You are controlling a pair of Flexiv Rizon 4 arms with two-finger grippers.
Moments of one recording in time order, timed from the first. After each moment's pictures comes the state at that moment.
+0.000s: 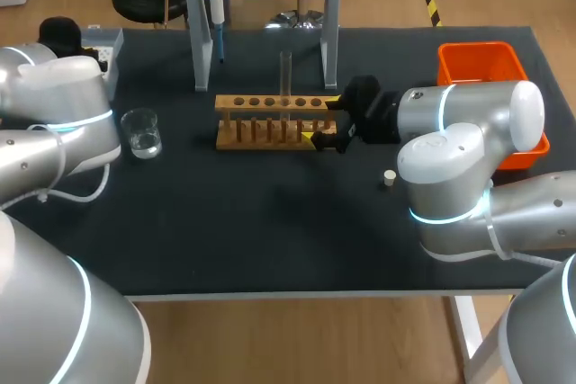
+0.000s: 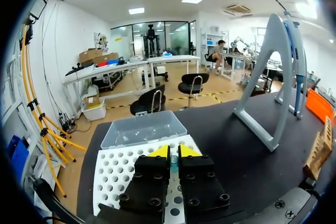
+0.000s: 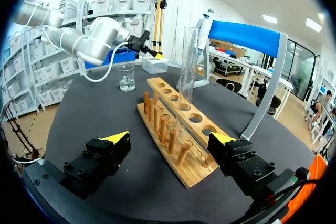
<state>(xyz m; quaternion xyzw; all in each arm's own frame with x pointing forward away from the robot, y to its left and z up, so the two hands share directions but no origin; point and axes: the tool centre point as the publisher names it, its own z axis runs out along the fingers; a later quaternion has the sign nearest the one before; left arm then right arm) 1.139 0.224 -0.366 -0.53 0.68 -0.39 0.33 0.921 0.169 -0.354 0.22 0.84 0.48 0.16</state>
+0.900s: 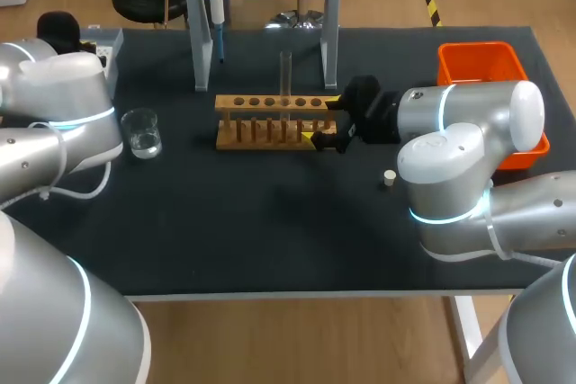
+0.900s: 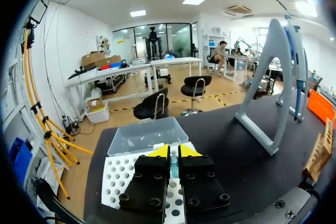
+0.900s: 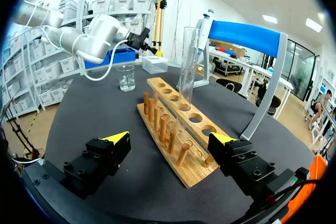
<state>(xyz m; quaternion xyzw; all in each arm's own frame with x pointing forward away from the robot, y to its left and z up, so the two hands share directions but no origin) 1.139 0.226 -0.350 -0.52 0.68 -0.38 0.34 0.921 0.169 -0.354 0.22 0.84 0.48 0.16</state>
